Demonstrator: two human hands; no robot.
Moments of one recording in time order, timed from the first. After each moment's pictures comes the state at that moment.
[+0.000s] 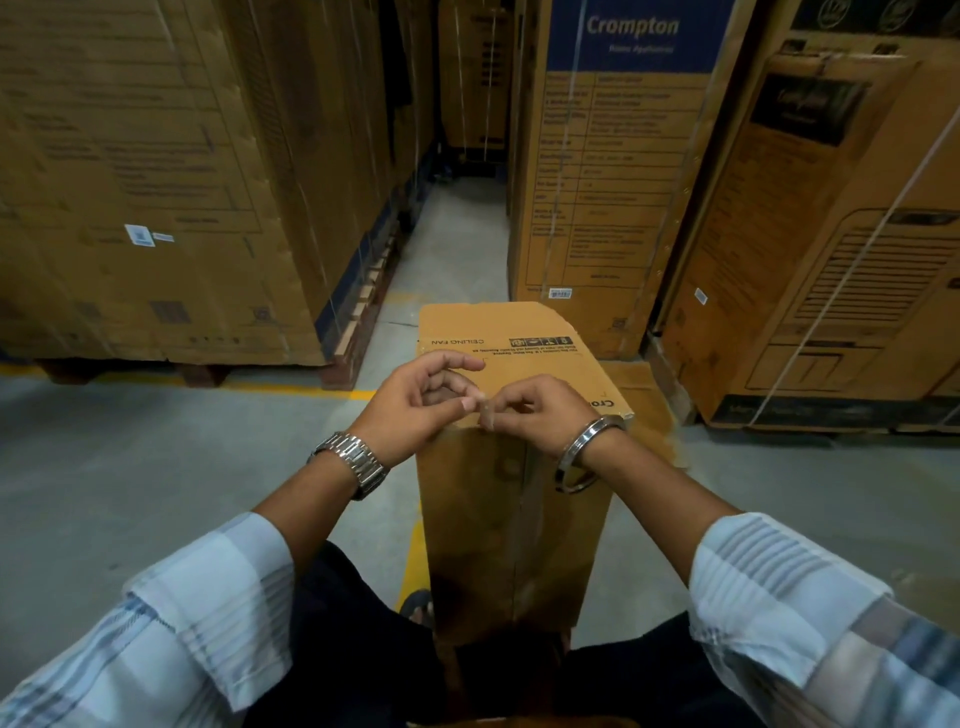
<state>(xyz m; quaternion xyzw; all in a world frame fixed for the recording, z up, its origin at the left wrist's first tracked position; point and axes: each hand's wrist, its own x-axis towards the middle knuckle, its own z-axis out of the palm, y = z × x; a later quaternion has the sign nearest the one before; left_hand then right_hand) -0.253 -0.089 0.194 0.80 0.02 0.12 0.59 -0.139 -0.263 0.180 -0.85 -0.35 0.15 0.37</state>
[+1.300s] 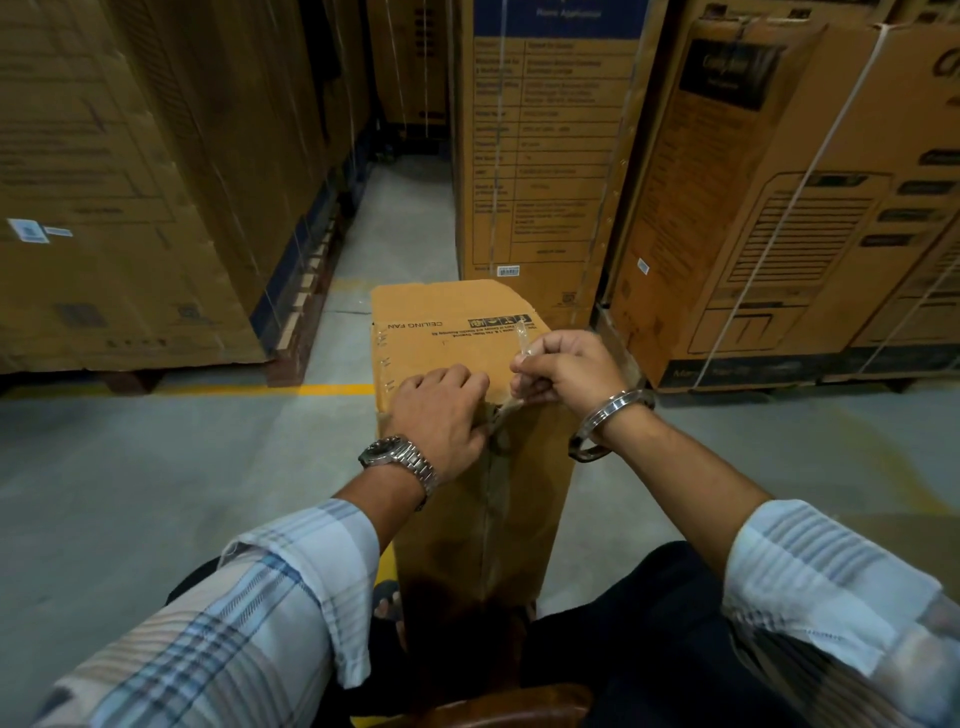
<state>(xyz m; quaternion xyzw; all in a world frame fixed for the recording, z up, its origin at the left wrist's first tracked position) -0.193 -0.165 0.143 0.99 0.00 0.14 0.01 -0.132 -0.329 0.207 -0.76 -0.13 0.15 0.63</state>
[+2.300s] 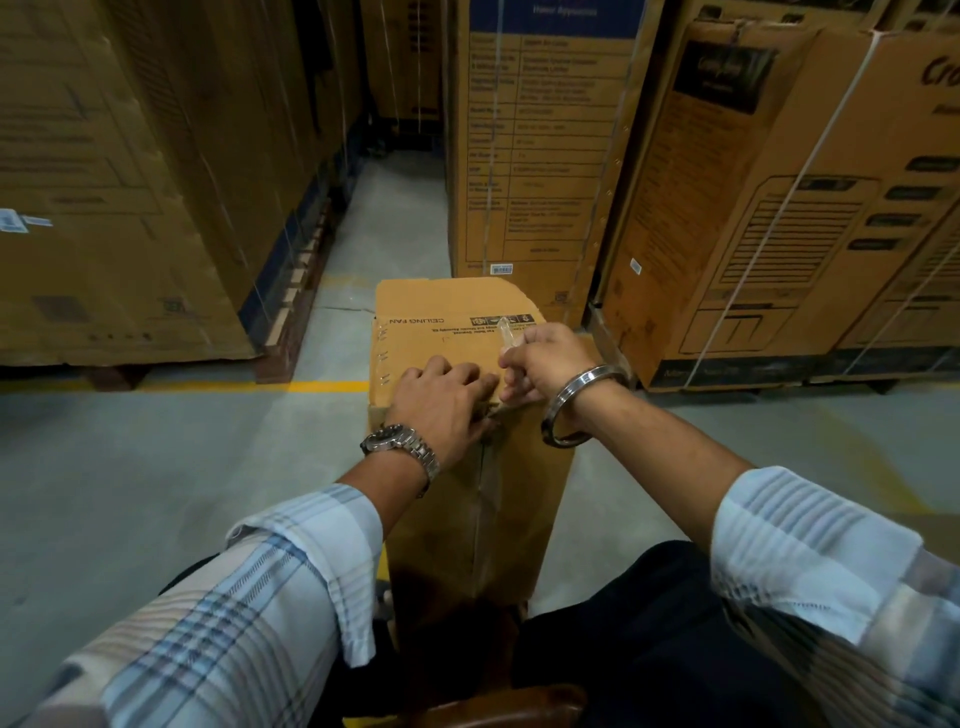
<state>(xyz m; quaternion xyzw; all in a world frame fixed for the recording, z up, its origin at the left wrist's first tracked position) -0.175 -0.162 0.137 0.99 -0.01 0.12 -0.04 -0.132 -0.303 0.220 -0.79 -0.05 0.19 0.58</state>
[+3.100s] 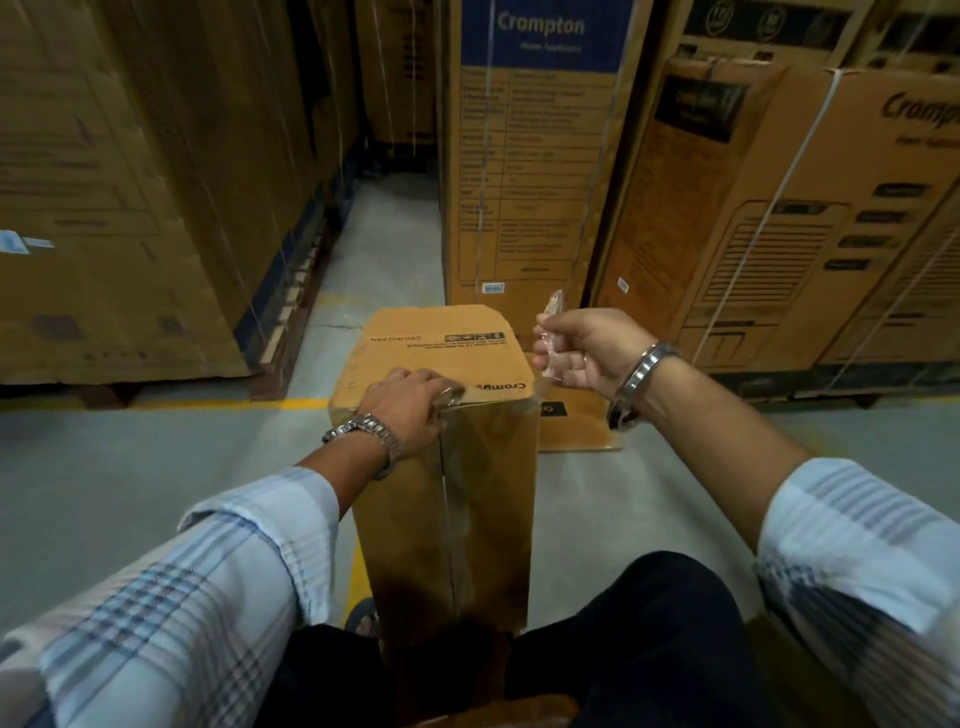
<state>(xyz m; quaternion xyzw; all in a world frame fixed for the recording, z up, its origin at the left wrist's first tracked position) -0.166 -0.128 0.151 1.00 0.01 0.04 0.08 -0.119 -0.354 0.270 -0.73 -0.01 0.22 0.65</state>
